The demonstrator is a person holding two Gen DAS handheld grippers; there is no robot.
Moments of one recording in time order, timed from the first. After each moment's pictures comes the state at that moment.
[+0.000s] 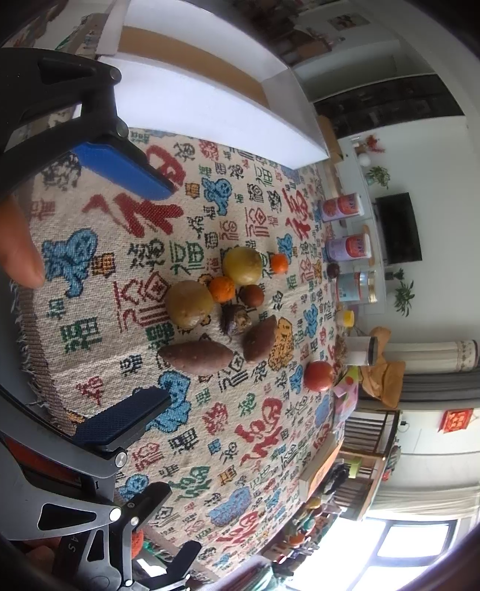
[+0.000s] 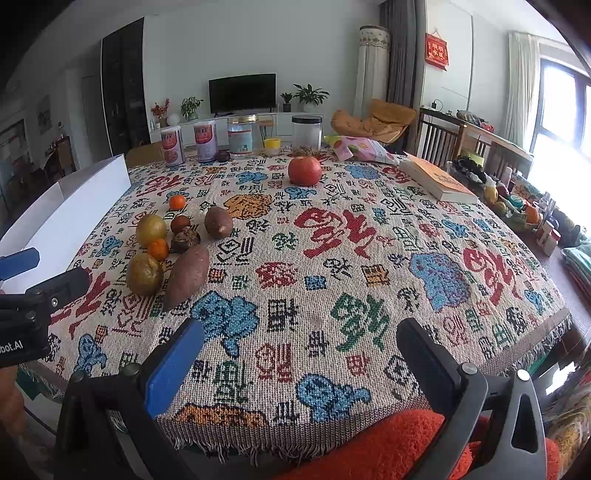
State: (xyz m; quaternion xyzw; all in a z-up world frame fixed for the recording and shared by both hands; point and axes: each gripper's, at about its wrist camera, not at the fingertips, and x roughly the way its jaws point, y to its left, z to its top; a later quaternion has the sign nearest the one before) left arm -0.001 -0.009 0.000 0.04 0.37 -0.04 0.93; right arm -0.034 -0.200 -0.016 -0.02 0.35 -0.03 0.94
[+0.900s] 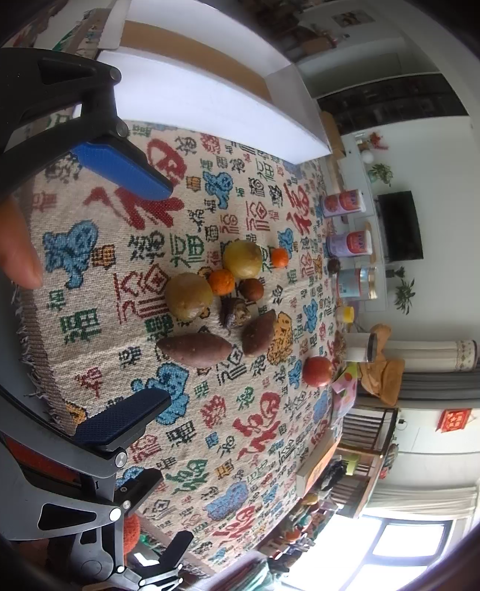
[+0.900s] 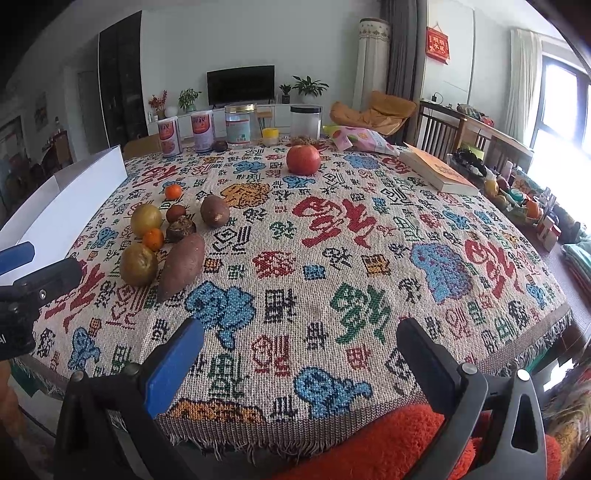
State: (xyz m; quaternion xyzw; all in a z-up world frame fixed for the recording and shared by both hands) left arm -0.003 -0.014 0.002 0.04 0.37 -0.05 0.93; right arm -0.030 -0.202 -0.022 -0.02 0.37 -0.03 0.93
